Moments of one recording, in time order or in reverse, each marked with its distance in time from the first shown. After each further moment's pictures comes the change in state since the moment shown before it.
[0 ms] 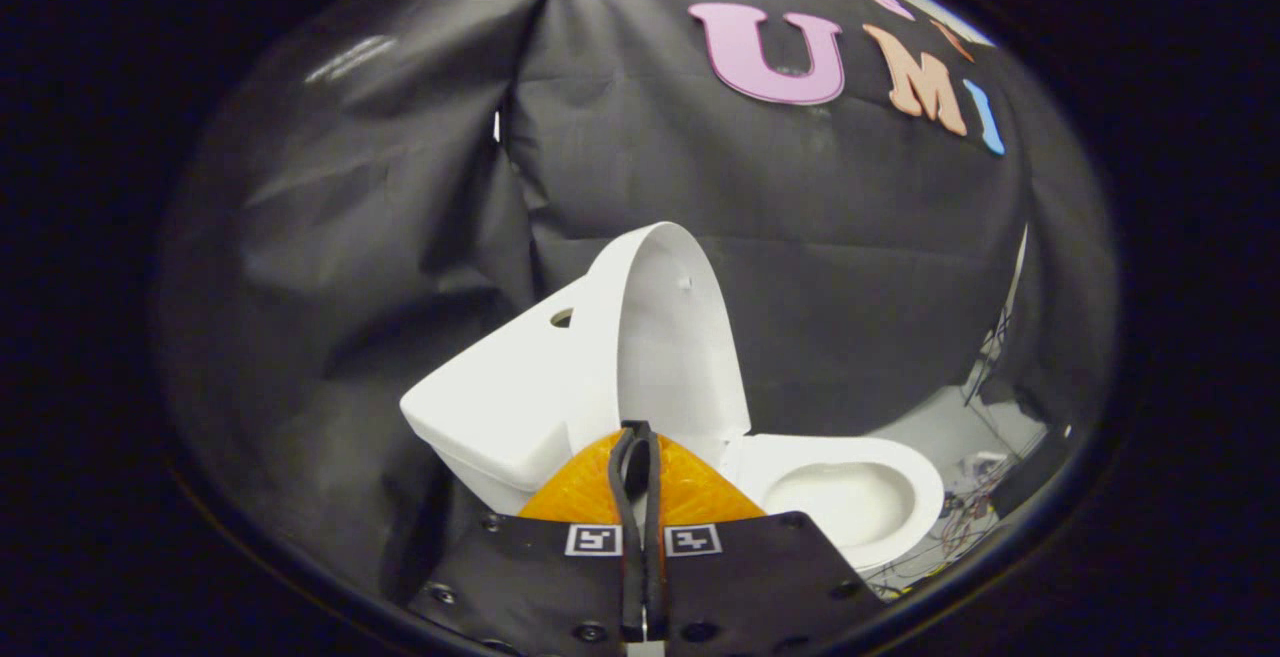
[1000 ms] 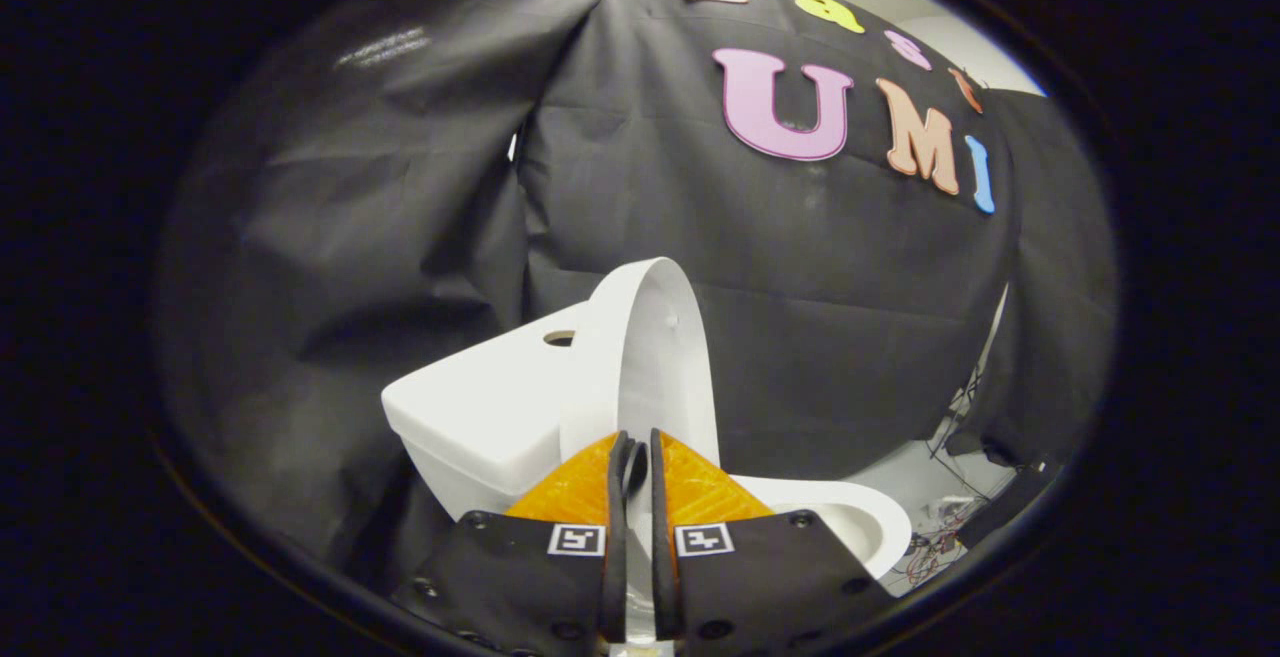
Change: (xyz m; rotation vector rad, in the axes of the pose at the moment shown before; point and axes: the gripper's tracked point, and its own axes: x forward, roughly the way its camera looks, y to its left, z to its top) arm -0.001 -0.003 0.004 -0.064 -0.135 -0.043
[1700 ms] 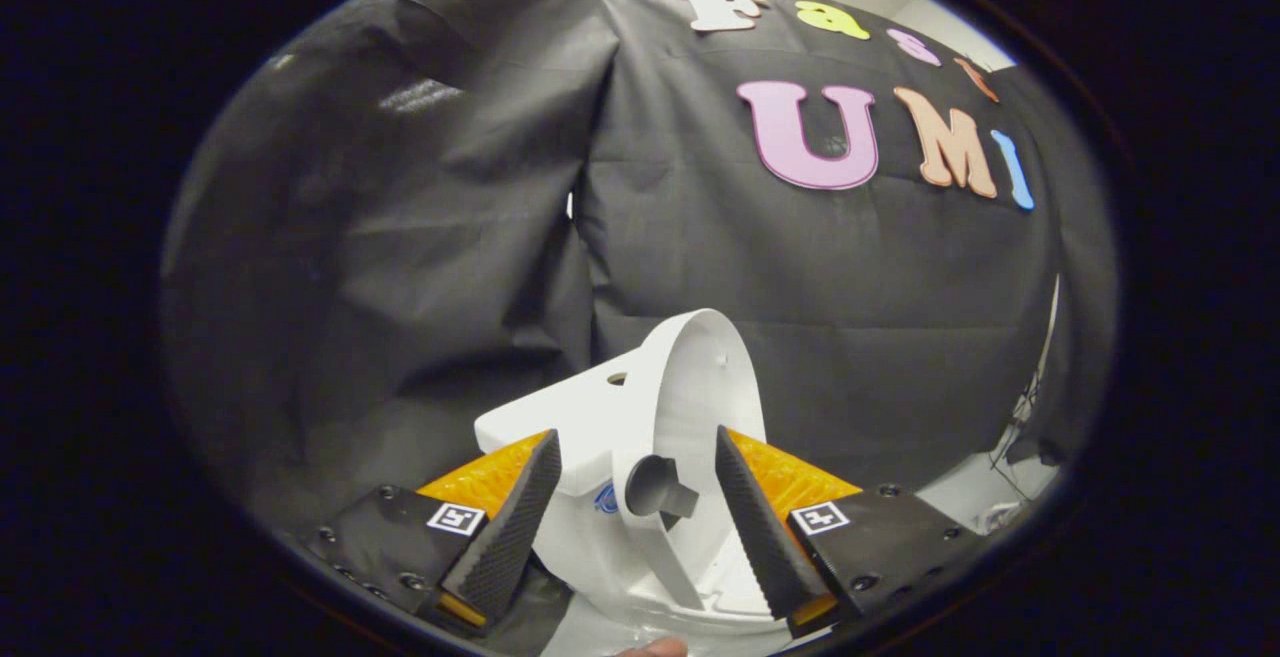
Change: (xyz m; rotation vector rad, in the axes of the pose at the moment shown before) arm -0.058 0.002 0.040 0.070 -0.150 0.271
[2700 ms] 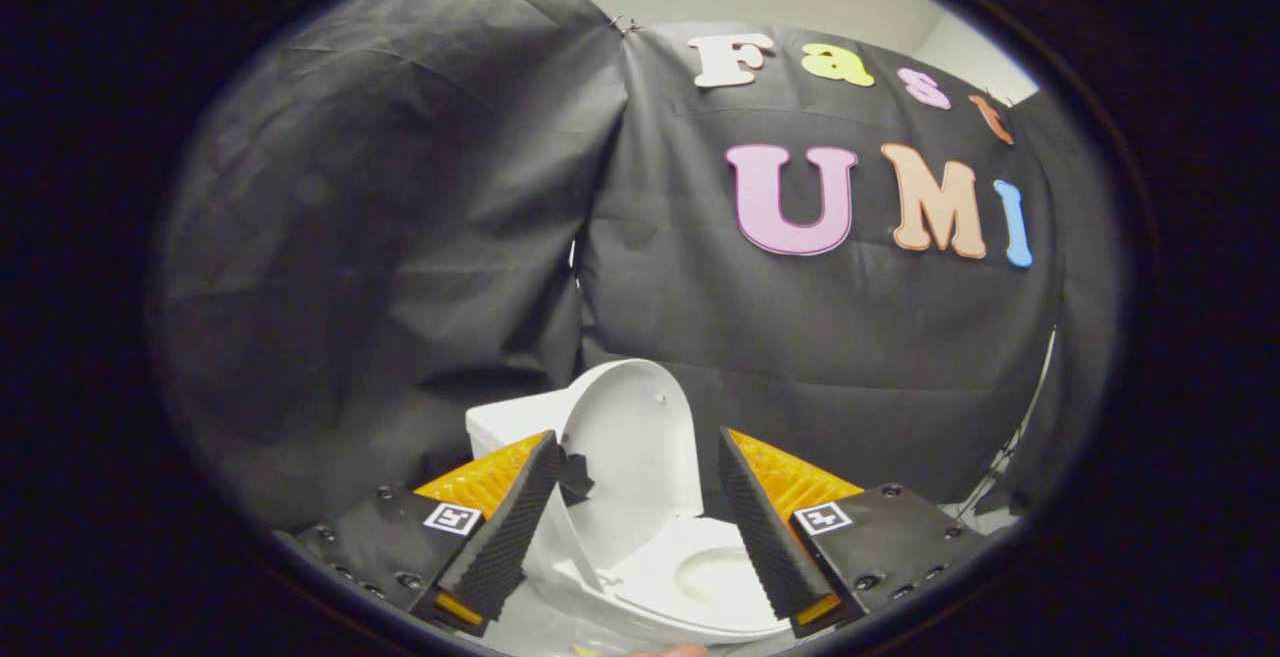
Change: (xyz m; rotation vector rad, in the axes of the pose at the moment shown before) arm -0.105 -0.119 0.050 -0.143 -0.044 0.009
